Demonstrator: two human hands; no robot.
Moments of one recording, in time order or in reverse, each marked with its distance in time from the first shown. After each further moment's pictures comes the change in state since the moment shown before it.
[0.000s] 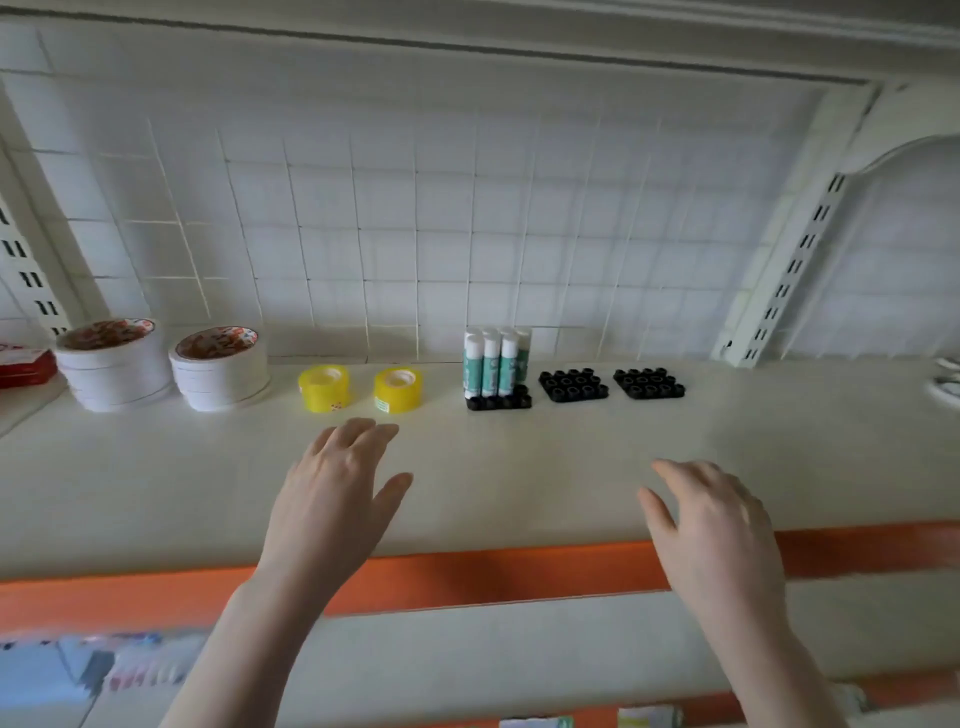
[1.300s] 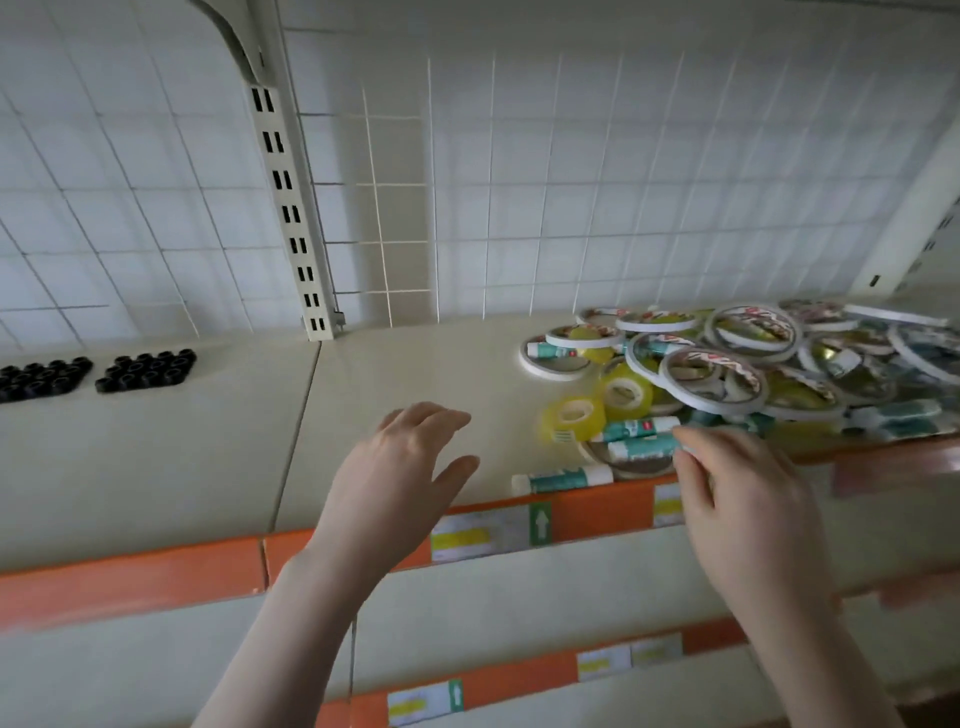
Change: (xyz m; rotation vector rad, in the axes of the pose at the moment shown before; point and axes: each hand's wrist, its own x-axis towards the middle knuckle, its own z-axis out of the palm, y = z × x) left_hand 0.037 0.560 0.274 -0.135 -0.164 0.198; right_hand 0.045 0.587 -0.069 0.049 0.113 0.013
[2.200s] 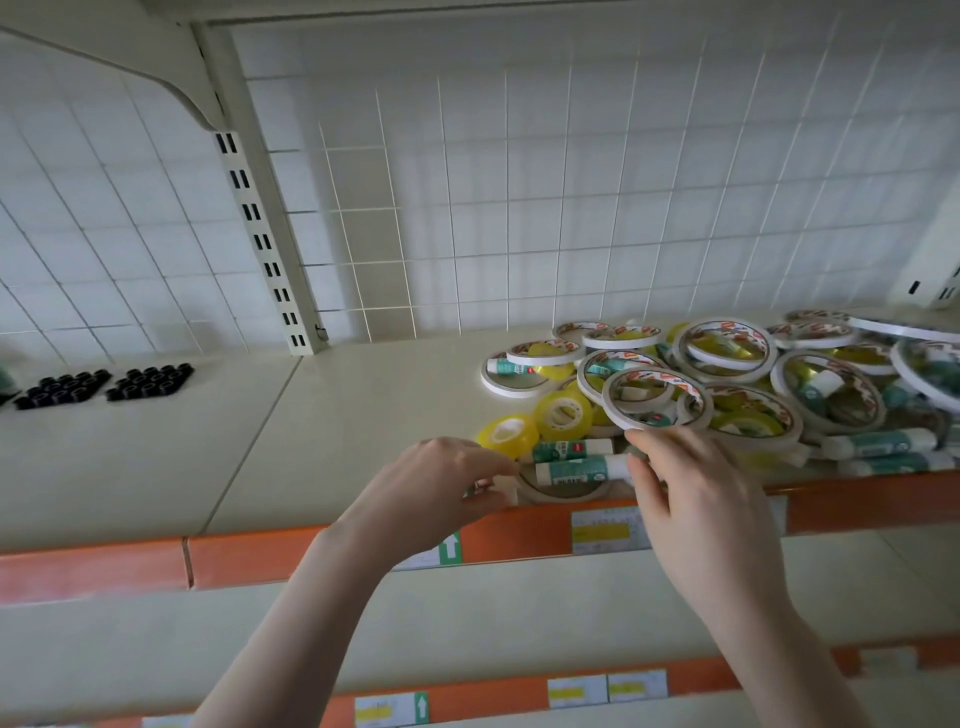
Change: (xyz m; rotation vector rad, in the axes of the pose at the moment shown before) left_hand 0.037 0.073 0.045 0.068 -0.341 0.111; right_hand 0.024 0.064 0.005 0.190 -0.108 -0.098
